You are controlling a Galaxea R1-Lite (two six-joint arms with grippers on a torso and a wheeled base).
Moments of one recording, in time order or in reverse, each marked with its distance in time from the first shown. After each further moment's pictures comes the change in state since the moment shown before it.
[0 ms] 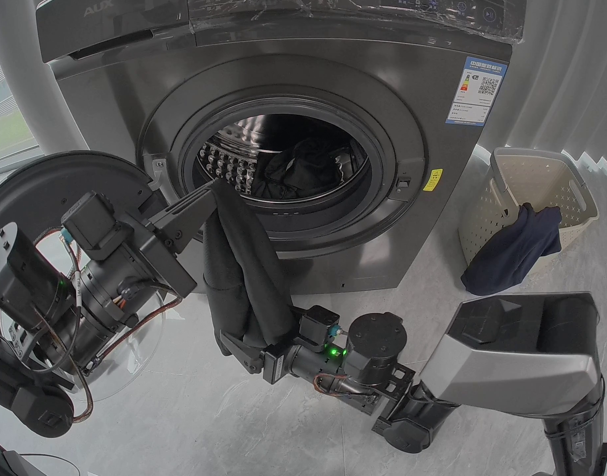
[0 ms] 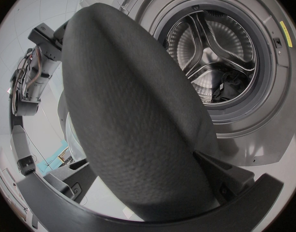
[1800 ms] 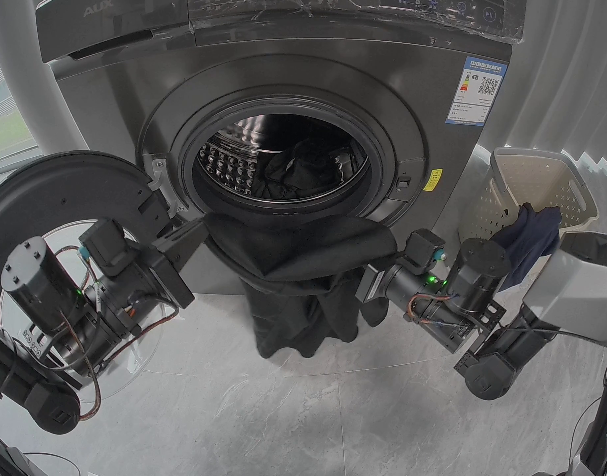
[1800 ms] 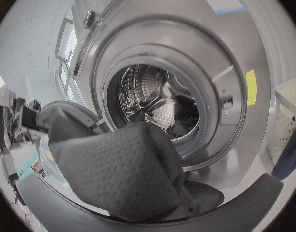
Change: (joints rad) left arm 0.098 0.077 0.055 0.000 0.002 0.003; right arm -0.252 -0.265 0.166 0.002 -0.038 -0.023
